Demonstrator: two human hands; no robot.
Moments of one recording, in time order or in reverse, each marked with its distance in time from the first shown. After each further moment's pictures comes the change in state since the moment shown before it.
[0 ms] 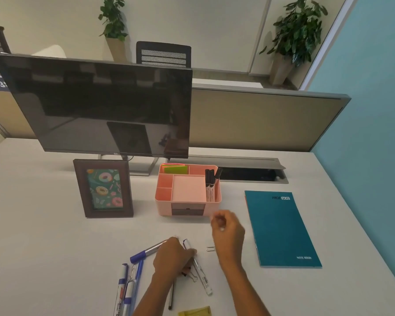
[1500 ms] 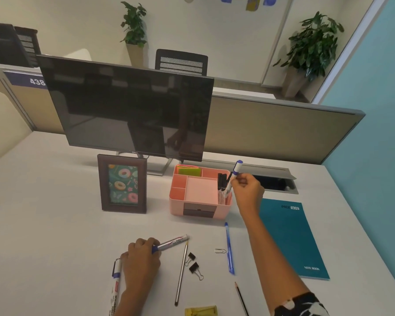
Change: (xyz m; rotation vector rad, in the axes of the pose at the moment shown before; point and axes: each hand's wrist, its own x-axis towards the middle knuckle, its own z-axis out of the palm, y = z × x) left_hand 0.001 -0.089 -0.038 0.324 0.500 0.129; right_hand 0.098 -0.052 -0.006 0.055 0.041 0.010
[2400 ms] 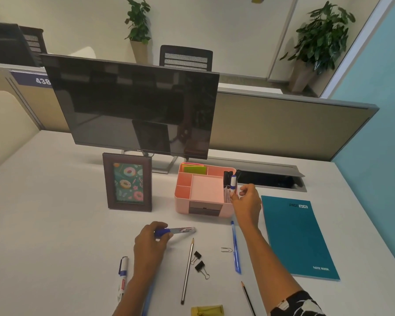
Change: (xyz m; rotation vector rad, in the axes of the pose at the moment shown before) left_hand 0.013 0.018 -0.024 -0.632 0.044 -0.030; right_hand -0.012 0.051 0.027 -0.214 -0.017 0.026
